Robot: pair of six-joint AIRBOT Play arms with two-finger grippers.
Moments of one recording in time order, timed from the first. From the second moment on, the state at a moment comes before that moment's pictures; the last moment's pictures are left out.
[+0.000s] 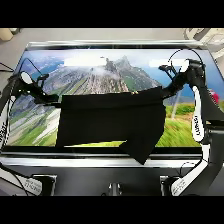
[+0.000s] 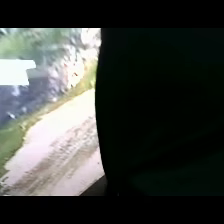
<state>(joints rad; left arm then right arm) 0.10 -1.75 1.53 1.37 -1.37 -1.43 -0.07 -1.93 1.88 -1.45 1.48 1.01</state>
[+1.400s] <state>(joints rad) 0.25 -1.26 0.77 1.27 -1.33 -1.40 -0.23 -1.59 1.49 -1.42 1.64 1.02</state>
